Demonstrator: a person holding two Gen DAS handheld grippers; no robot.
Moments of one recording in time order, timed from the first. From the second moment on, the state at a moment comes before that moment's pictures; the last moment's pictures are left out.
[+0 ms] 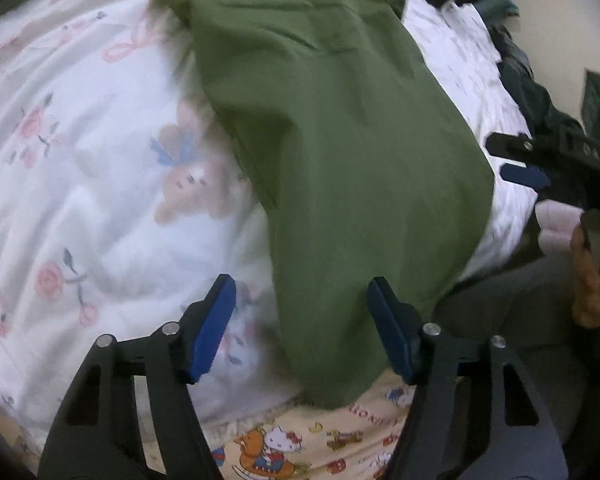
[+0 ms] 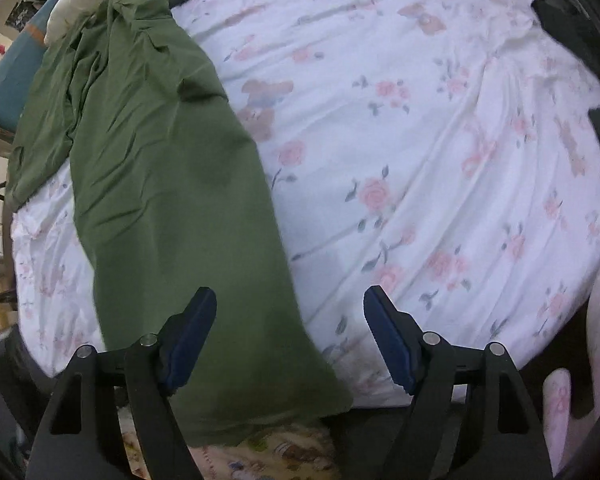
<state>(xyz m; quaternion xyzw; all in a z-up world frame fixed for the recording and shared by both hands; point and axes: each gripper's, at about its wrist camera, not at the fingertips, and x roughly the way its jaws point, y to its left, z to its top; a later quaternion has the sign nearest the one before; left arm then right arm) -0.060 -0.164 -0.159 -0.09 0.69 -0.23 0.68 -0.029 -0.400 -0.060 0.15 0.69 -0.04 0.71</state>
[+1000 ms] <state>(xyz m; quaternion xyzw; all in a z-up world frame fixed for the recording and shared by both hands) 0.105 -0.082 0.040 -0.22 0.50 -0.31 0.78 0.082 -0.358 0.112 0.23 0.50 0.12 0.82</state>
